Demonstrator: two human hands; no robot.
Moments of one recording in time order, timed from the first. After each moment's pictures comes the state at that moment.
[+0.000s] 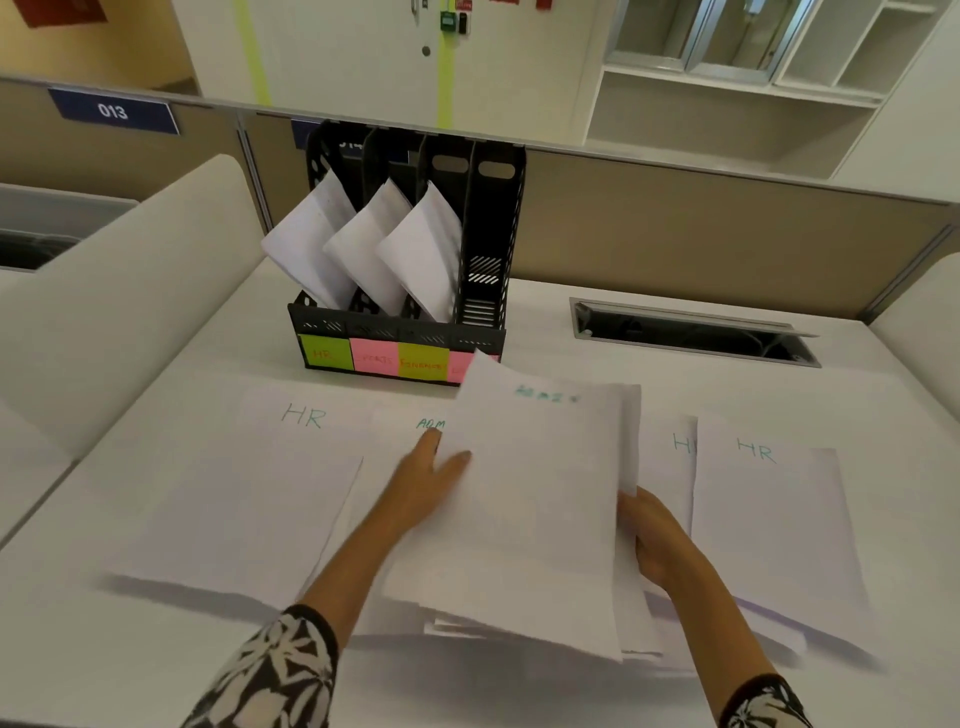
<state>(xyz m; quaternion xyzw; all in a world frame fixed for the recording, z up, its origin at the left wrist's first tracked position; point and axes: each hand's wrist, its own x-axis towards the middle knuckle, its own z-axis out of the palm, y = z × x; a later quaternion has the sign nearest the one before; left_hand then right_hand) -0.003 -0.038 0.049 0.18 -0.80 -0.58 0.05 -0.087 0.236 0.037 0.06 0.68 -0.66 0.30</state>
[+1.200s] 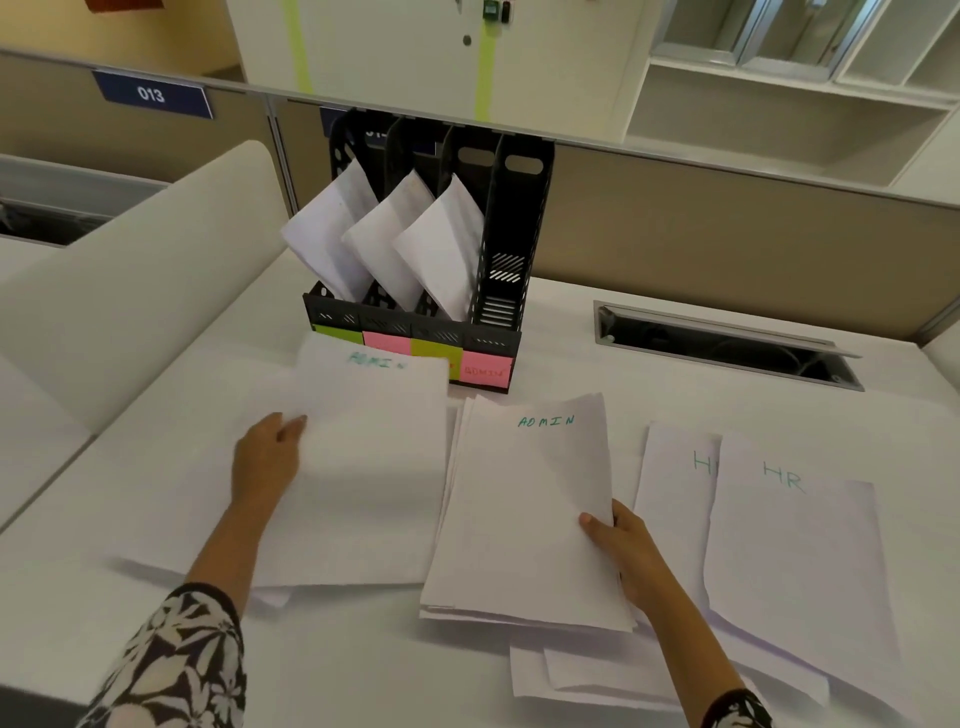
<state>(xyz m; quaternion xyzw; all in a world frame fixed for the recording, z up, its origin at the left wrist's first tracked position) 0.040 -0.163 0.046 0.44 -0.79 -0.38 0.18 -0.095 0.224 -0.002 0.01 0.74 -0.62 0.28</state>
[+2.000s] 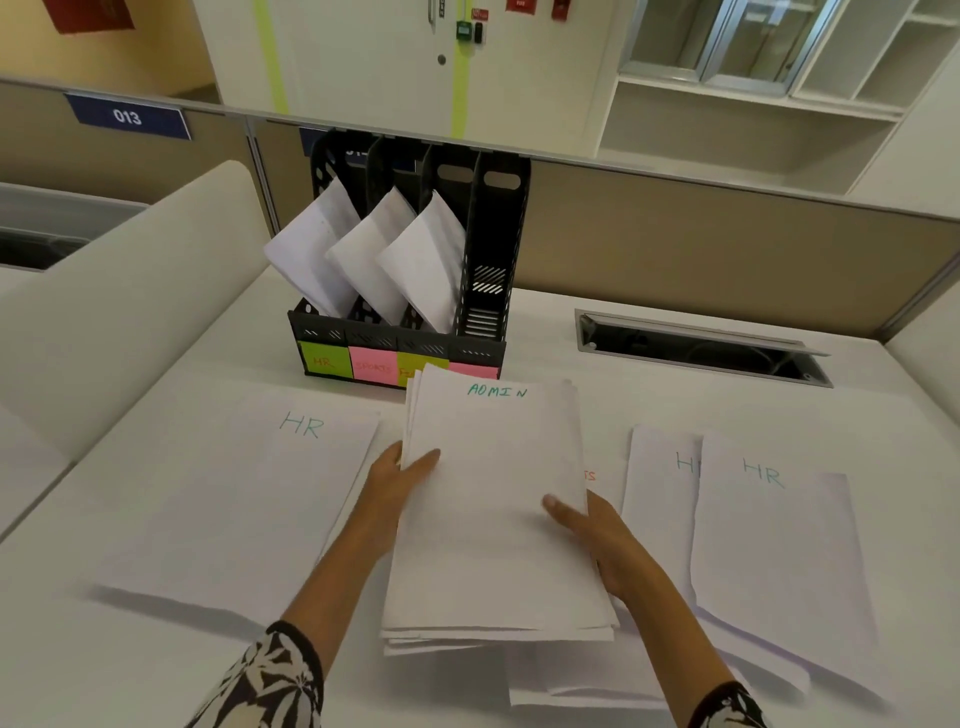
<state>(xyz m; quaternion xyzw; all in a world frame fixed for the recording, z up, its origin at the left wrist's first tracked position) -0.003 -0.047 0.050 0.31 -0.59 -0.75 0.06 -0.084 0.196 0.044 -0.01 0.69 -0.64 0.34</state>
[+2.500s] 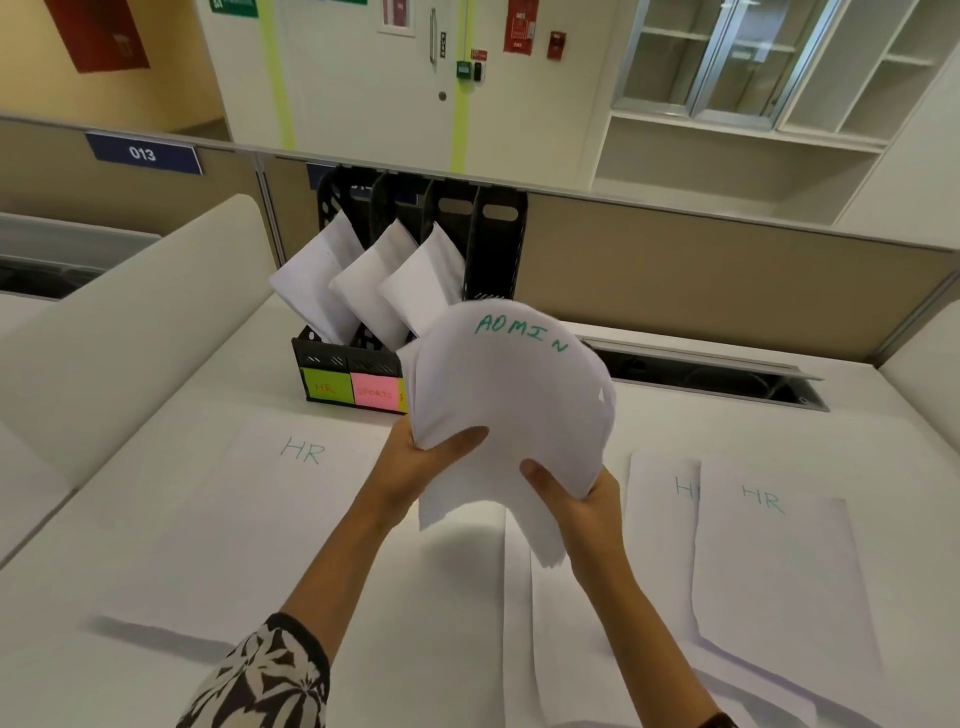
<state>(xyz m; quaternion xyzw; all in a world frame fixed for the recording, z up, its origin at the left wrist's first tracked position) -0.020 -0.043 0.123 0.06 -0.65 -0.74 0.16 -0.063 0.148 0.109 -0.13 0.69 -0.71 0.04</state>
